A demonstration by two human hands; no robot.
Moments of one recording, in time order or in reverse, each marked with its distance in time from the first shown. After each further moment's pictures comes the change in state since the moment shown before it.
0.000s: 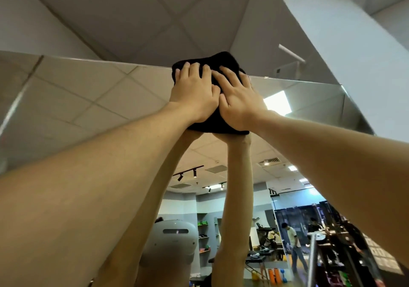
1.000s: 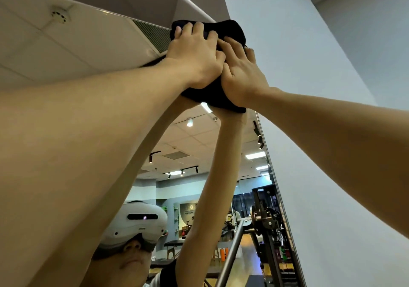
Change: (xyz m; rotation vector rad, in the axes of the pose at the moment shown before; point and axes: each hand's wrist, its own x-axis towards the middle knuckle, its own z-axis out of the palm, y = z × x) left_hand 0.079 0.299 0.138 0.005 0.013 0.097; right_hand -0.070 0.321 -0.068 0.032 0.069 0.083
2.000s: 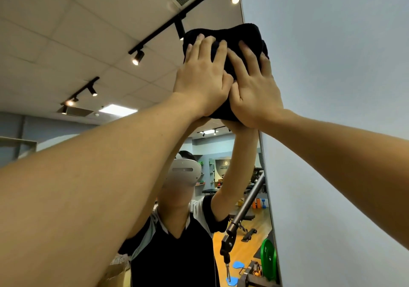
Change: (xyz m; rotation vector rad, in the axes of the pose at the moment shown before) left_hand -0.124 0.064 0.006 -0.055 -0.110 -0.013; right_hand -0.140 0.014 -0.007 0.045 -0.013 0.001
